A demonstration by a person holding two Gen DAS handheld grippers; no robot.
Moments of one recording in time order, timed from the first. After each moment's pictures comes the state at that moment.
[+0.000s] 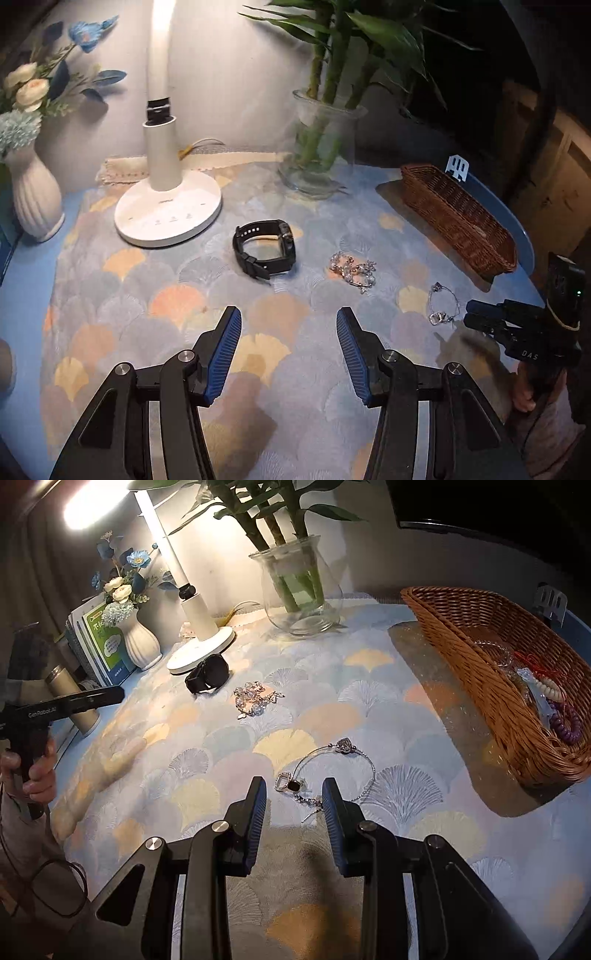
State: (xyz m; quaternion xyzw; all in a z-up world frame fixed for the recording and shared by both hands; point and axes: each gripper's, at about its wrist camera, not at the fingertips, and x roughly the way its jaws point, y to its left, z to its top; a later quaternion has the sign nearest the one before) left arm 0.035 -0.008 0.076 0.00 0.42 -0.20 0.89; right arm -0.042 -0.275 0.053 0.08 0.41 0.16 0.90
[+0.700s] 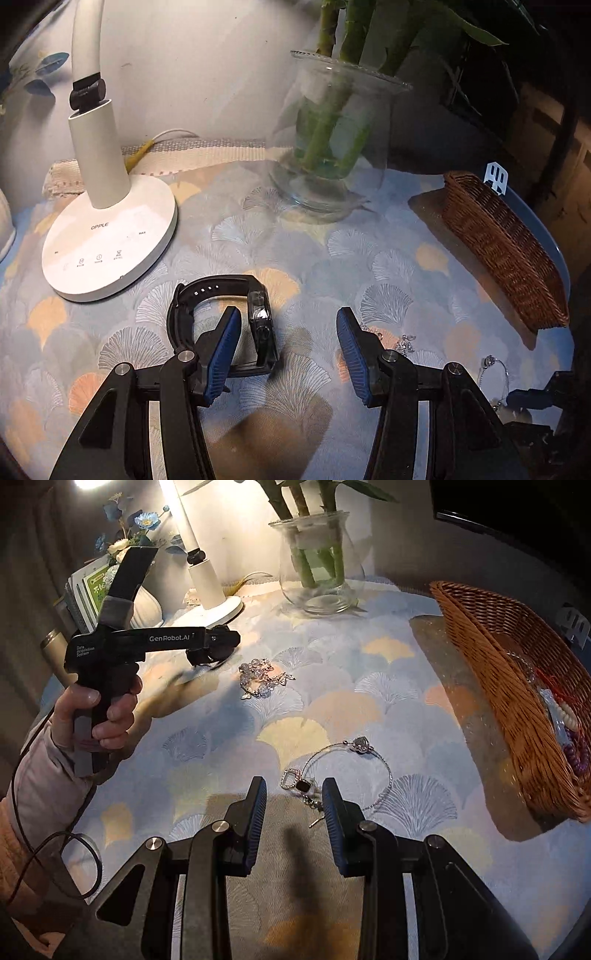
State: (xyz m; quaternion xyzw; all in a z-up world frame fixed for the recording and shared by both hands) left arm 0.132 -0.064 0.021 -0.02 0.42 -0.18 0.89; right arm -0.022 -0.252 0.047 0.01 0.46 0.17 0.87
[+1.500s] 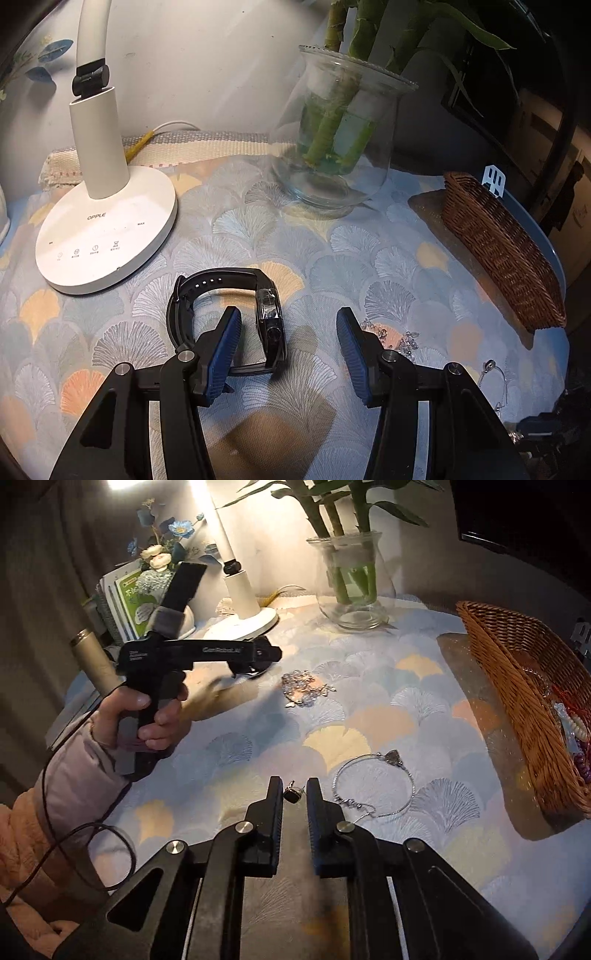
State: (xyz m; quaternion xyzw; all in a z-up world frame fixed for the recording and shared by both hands) left arm 0.134 -0.059 0.016 -0.03 0.42 -0.18 0.89; right arm -0.044 -0.245 0.064 0.03 0.43 0.23 0.88
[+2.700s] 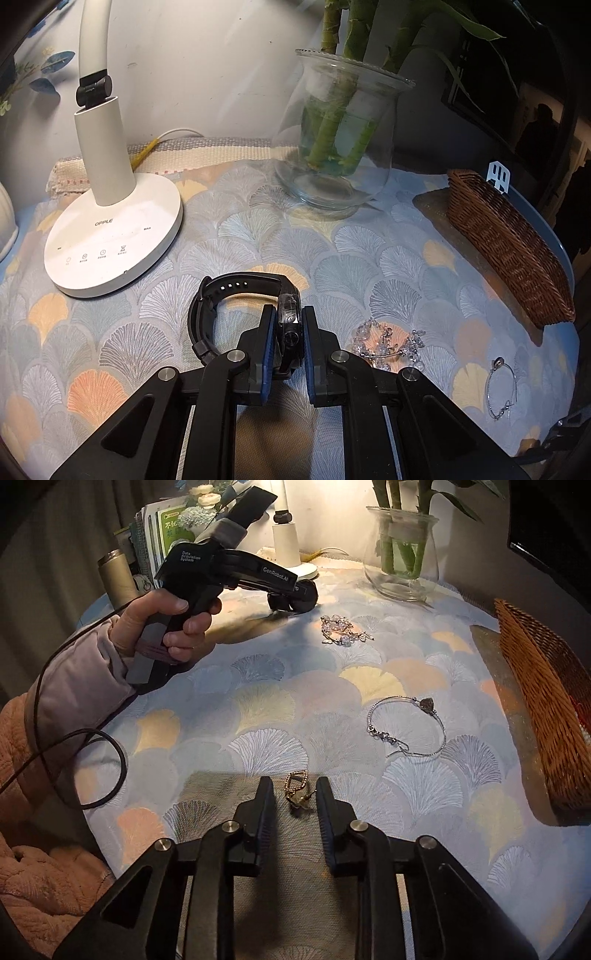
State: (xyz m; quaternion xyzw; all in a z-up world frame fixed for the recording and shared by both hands) left arm 0.127 -0.062 0.016 -0.01 0.40 -0.17 0.90; right arm -0.076 -0.225 0.038 -0.09 0.45 0.25 0.85
